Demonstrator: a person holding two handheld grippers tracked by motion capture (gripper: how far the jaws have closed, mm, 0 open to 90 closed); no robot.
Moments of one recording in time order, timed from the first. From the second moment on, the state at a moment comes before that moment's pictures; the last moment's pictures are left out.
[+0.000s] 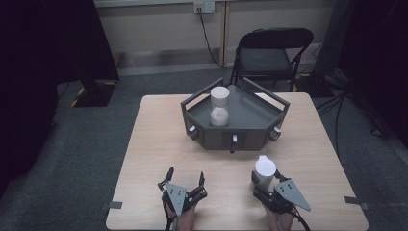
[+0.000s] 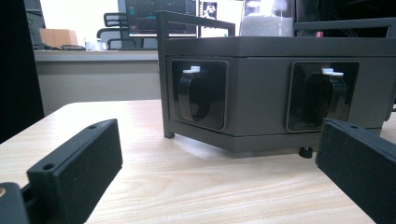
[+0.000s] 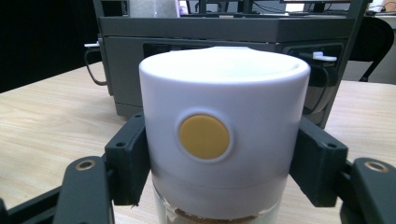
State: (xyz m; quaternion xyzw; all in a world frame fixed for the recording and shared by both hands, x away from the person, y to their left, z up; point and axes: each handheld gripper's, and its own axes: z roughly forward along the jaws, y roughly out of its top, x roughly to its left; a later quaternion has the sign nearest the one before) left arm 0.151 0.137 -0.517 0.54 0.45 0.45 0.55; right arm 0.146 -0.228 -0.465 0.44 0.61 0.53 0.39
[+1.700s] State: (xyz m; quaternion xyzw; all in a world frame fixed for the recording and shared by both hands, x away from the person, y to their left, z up) left arm 0.151 0.137 -0.517 0.54 0.45 0.45 0.55; right arm 0.196 -0.265 -0.383 0.38 0.63 0.57 0.36
